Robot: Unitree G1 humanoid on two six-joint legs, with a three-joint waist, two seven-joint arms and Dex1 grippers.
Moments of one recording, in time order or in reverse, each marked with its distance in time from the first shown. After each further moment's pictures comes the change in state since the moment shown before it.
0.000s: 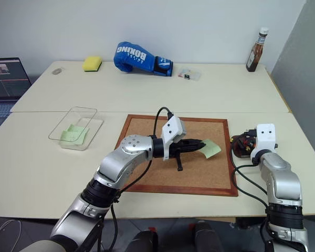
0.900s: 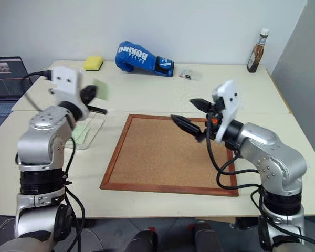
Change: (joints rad) left arm -0.032 0.256 0.611 0.022 0.188 0.240 0.681; right arm -0.283 0.003 0.150 -0.407 0.550 0.152 0.345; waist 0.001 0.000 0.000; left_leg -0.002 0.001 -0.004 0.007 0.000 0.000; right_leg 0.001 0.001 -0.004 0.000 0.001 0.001
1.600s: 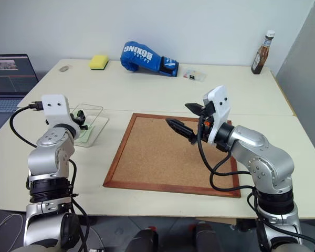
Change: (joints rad) left arm 0.081 -0.089 0.071 0.150 0.013 -0.075 0.157; right arm 0.044 -0.002 0.056 0.051 -0.030 -0.058 -0.070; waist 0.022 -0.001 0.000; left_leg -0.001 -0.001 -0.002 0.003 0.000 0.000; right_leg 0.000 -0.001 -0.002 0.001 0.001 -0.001
